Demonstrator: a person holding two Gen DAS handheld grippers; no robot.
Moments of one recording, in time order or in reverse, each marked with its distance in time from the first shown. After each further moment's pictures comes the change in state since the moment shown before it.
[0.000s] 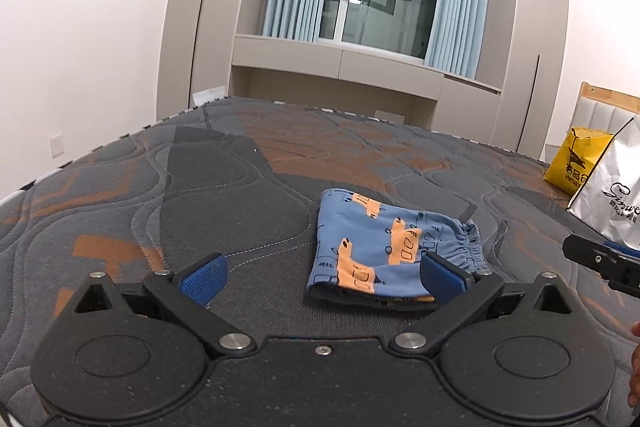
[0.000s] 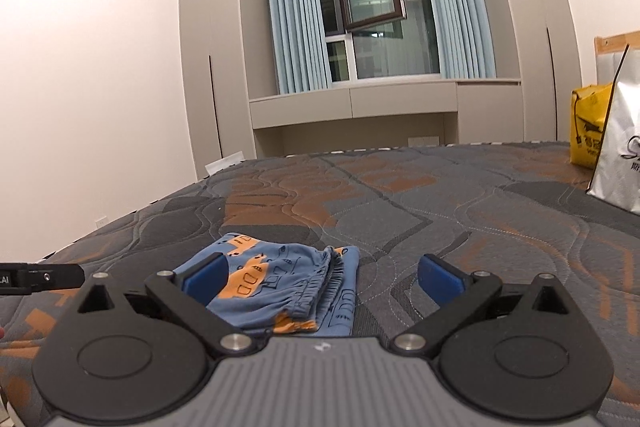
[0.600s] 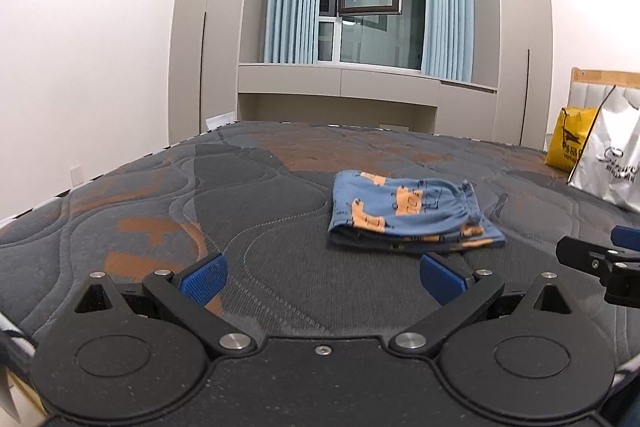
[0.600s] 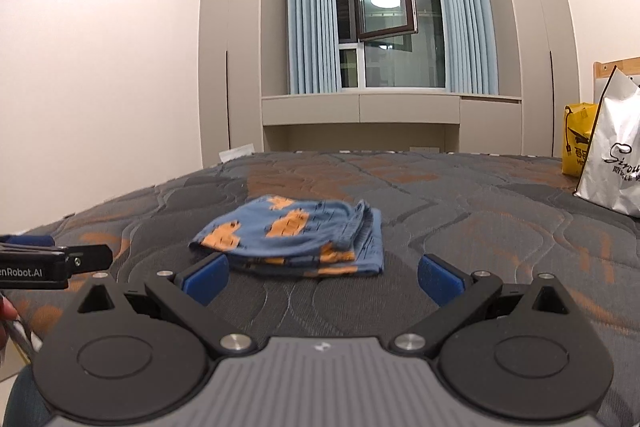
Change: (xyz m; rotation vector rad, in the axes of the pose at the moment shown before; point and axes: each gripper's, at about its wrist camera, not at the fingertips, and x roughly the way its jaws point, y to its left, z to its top) left arm -0.067 0.003 -0.071 0.100 -0.078 0.046; right arm -0.070 0.051 -0.063 -0.080 -0.012 -0.014
